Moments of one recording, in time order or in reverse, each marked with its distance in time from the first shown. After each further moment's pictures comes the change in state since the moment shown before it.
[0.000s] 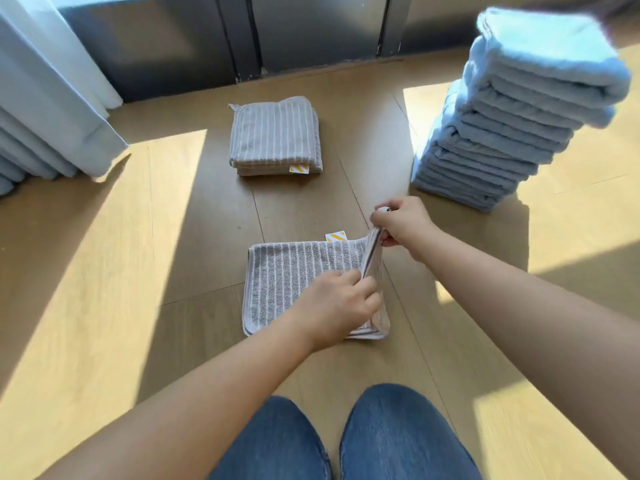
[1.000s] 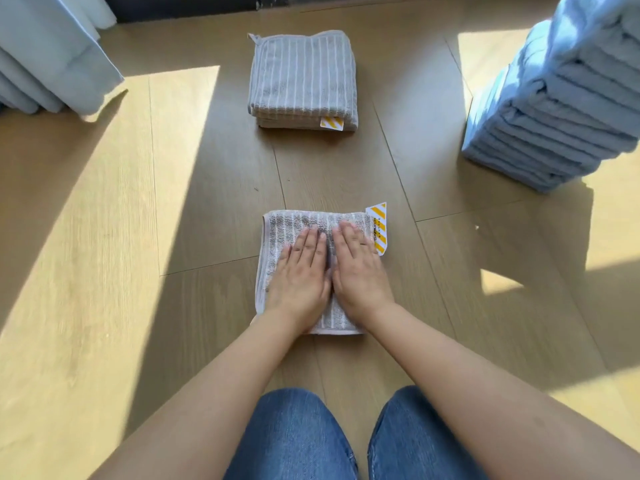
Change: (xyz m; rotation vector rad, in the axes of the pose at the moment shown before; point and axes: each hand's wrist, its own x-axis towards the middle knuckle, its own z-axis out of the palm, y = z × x) left_hand -0.045 -0.038 0.096 -0.364 -0.291 -0.776; right_hand -0.032 0.082 0.126 -0.875 -0.172 -0.473
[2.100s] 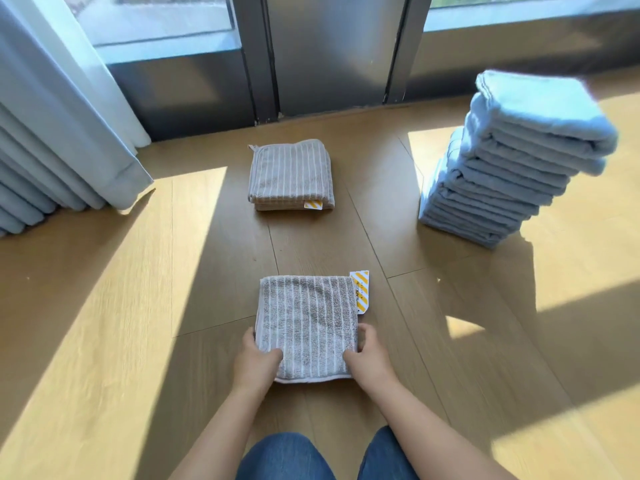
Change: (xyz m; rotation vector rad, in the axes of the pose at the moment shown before) left_hand -0.055 -0.014 -0.024 -1.035 0.104 -0.664; right_hand -0.060 0.007 -0.020 0.807 -0.049 0.590
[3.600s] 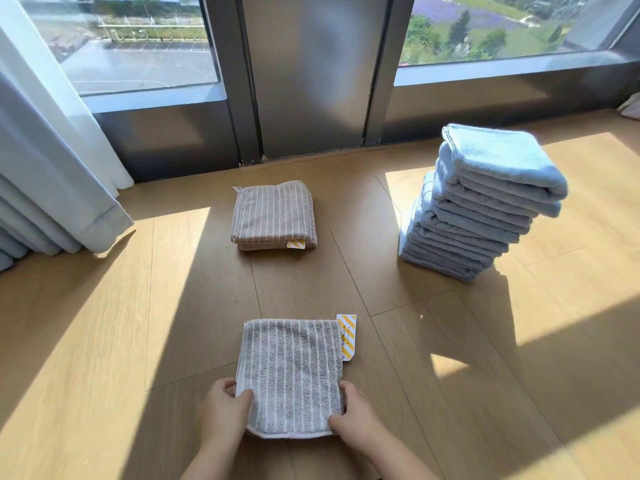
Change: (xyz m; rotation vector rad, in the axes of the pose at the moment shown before) left_hand 0.007 0.005 -0.006 0.060 0.151 -0.027; right_hand 0.006 0.013 -0.005 -0.251 -0.159 -0.032
